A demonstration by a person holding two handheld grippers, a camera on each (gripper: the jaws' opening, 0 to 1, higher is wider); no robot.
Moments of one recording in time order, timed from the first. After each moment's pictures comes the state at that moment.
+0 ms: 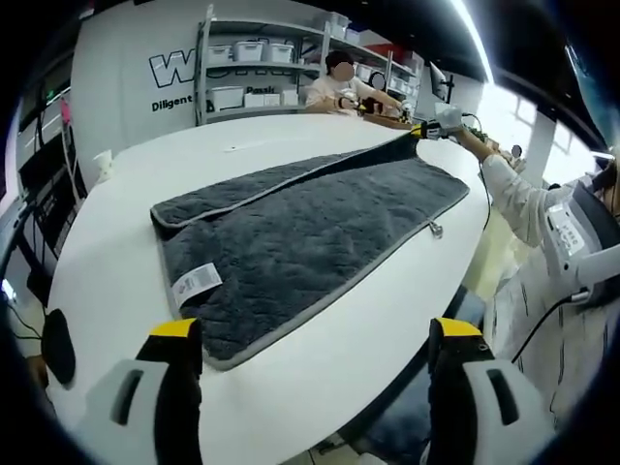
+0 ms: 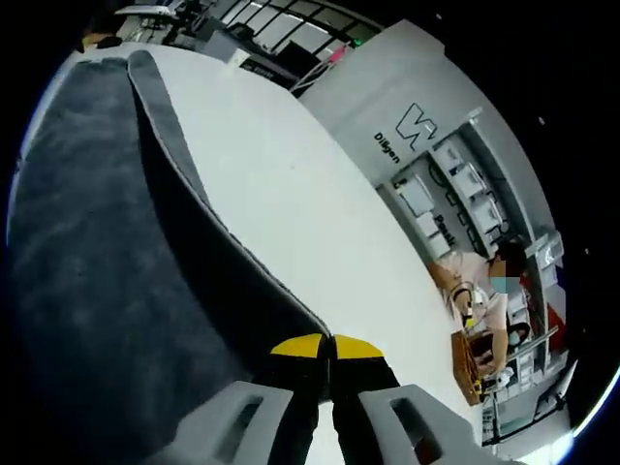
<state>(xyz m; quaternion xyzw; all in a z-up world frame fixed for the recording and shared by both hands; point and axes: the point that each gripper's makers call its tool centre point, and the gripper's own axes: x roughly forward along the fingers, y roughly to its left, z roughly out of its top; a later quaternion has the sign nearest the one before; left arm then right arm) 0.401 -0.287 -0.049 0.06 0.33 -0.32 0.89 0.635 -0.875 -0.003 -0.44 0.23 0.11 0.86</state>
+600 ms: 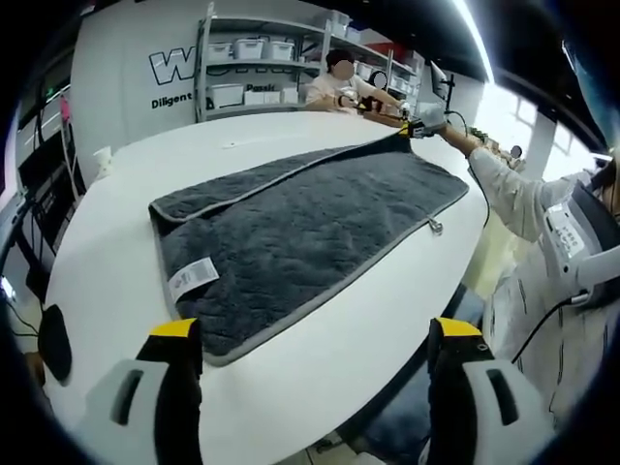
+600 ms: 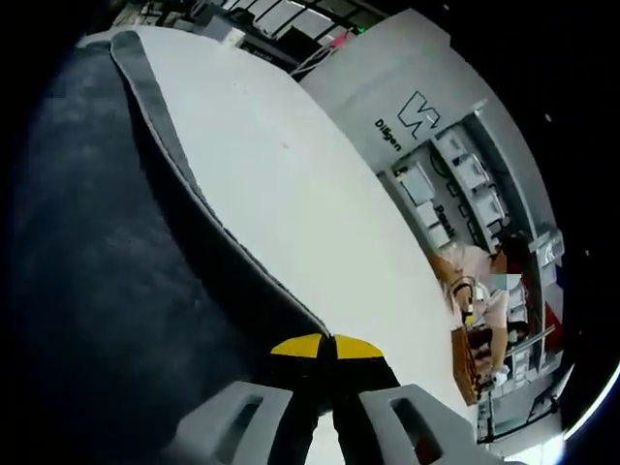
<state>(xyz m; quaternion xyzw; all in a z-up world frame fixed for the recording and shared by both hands) 0.398 -0.289 -0.053 0.06 0.33 -0.32 0.89 0.679 -0.883 -0.030 -0.45 0.26 0.10 0.85</state>
